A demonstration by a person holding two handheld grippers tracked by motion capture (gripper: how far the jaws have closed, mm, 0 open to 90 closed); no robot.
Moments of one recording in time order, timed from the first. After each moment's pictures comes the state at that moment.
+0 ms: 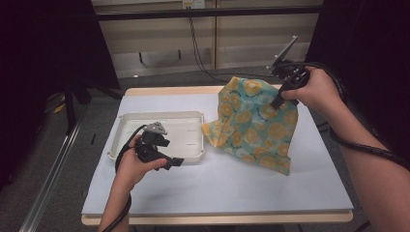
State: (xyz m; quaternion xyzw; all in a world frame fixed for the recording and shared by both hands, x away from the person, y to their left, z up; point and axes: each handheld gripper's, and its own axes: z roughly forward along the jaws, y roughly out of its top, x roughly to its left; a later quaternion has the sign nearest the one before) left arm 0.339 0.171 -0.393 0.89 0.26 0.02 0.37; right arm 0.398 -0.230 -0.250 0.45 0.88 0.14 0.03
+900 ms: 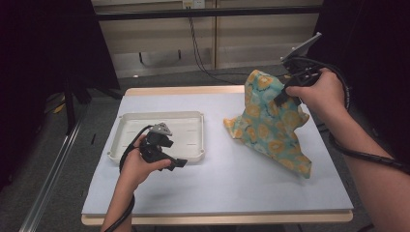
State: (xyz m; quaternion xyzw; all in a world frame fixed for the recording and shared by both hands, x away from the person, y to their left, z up) left arm 0.340 0.159 -0.398 0.90 0.26 0.01 0.36; right arm 0.377 -0.241 -0.235 0.56 0.80 0.21 0.03
